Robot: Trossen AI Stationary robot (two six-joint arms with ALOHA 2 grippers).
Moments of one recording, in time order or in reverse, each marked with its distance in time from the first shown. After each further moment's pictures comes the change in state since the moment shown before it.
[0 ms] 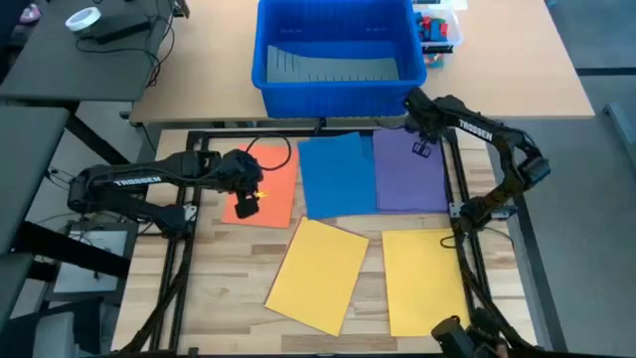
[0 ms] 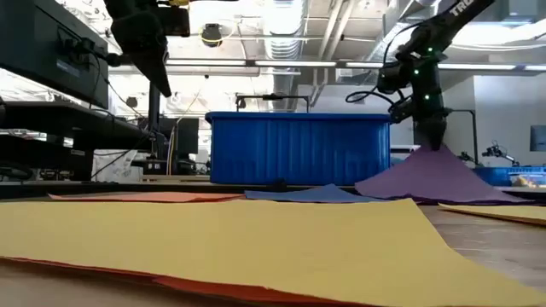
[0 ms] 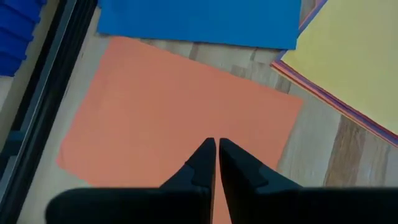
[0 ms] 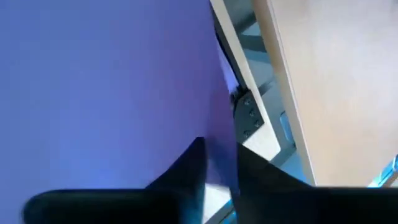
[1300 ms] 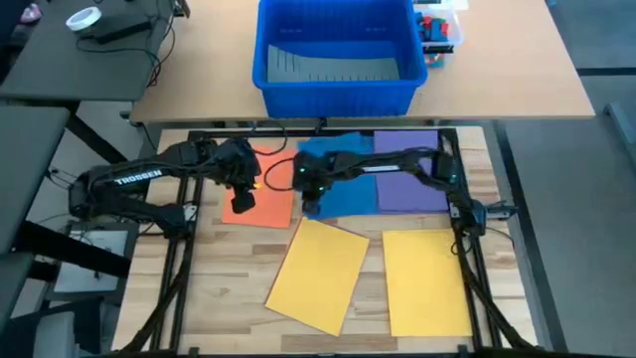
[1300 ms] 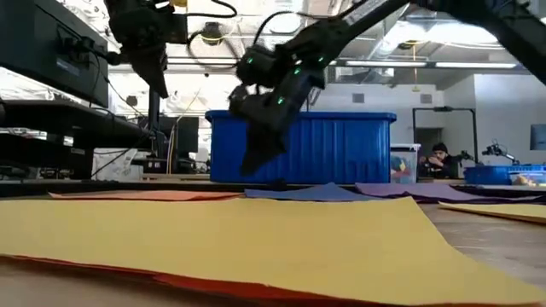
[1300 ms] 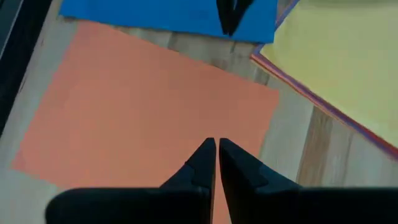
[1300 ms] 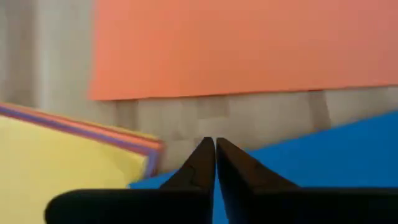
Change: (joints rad) left arm 0.155 -0.006 0.000 -0.034 0.230 0.092; right arm 0.728 0.711 0.585 0.440 -0.664 0.421
